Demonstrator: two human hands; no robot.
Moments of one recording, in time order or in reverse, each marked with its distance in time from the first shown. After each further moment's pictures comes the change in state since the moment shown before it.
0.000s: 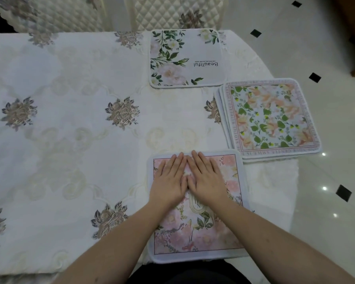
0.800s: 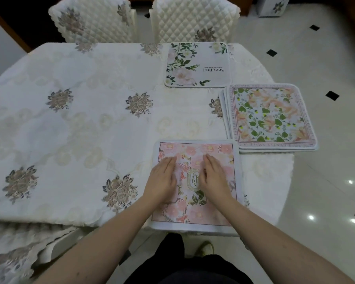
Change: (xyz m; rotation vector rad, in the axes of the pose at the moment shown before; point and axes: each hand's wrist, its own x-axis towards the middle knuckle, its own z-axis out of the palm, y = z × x) left_hand -0.071 0.014 -0.019 -0.189 0.151 -0.128; right_hand -0.067 0.006 -0.017 0.467 0.106 0.078
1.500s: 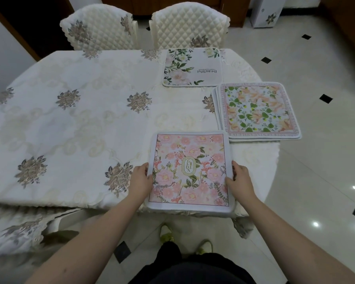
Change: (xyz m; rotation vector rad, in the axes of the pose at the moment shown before) left_hand -0.059 -0.017 -0.014 -0.199 0.030 -0.492; right_hand -0.065 0.074 -0.055 0.212 -0.014 0.308
